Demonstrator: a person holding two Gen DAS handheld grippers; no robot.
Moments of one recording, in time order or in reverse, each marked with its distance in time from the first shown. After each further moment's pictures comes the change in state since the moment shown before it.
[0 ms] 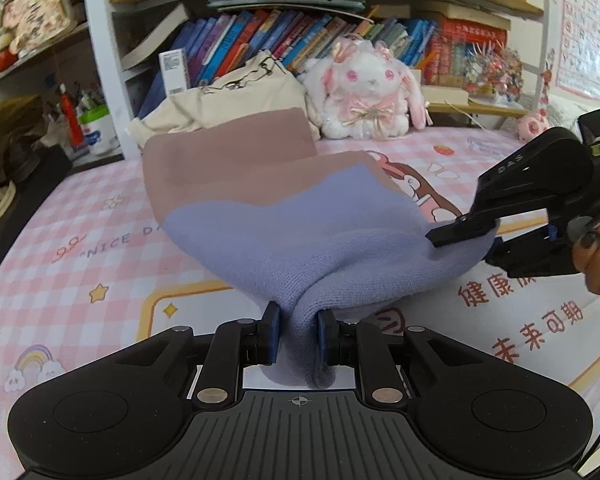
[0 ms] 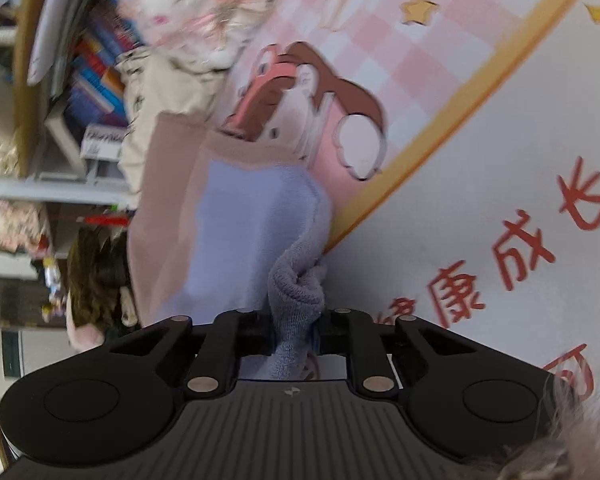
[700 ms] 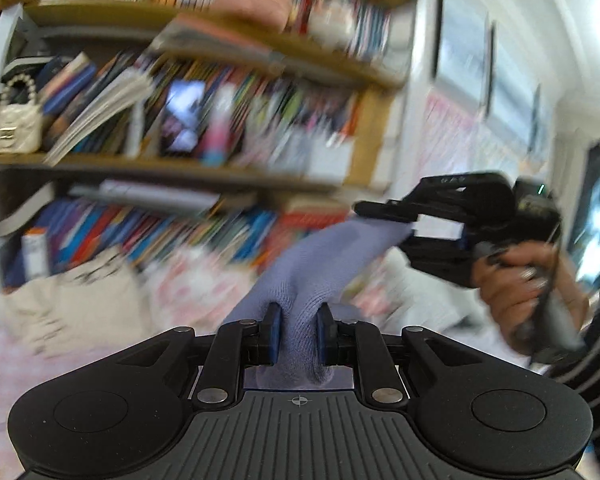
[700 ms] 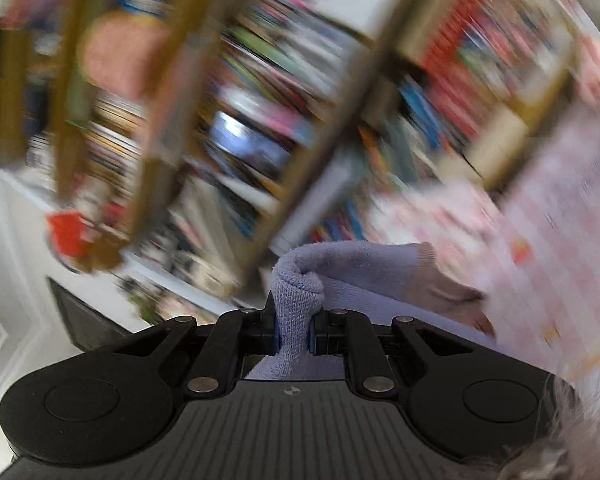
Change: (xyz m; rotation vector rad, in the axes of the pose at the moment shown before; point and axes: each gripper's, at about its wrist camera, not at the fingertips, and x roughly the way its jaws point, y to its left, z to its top) left arm -0.103 -0.035 0.123 -0.035 -0.472 -0.537; right arm -0.218 0.127 0.051 -0.331 -0.496 0.461
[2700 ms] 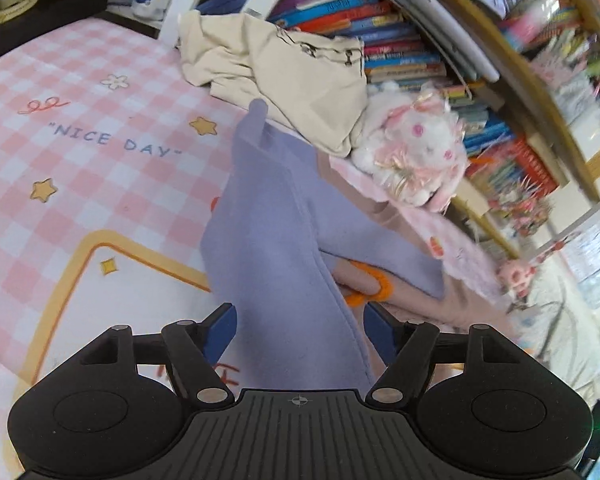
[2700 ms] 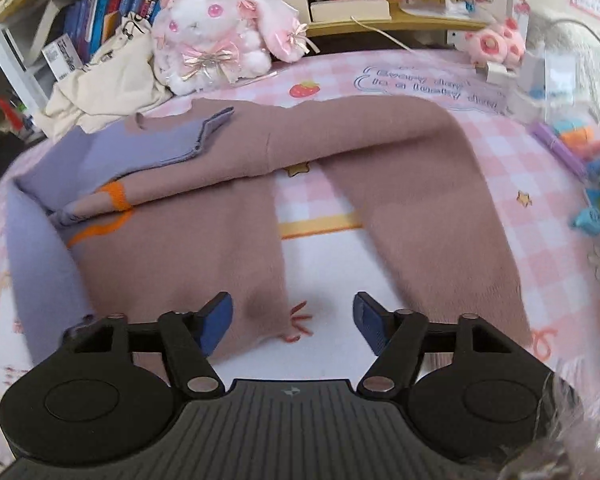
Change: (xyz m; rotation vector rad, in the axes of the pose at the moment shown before) left arm 0.041 0.134 -0.114 -0.589 0.411 0.478; right arm 0.031 -0.143 -0.161 -0.491 0.501 -0.838
